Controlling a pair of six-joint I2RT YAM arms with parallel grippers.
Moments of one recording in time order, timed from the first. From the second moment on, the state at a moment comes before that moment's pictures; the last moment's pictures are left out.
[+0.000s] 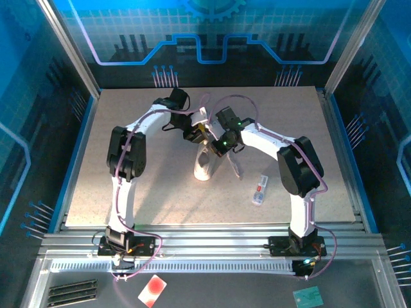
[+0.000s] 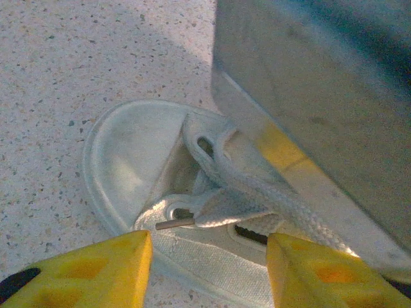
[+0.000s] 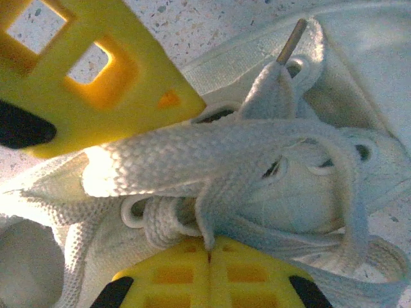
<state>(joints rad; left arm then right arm) -0.28 2.23 1.85 -0.84 0.70 0.93 0.55 1.99 1.49 -0.62 -0.21 -0.15</state>
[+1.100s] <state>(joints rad) -0.18 2.24 1.76 -0.68 0.75 1.05 0.48 1.97 1.51 -0.53 -0.27 -0.16</state>
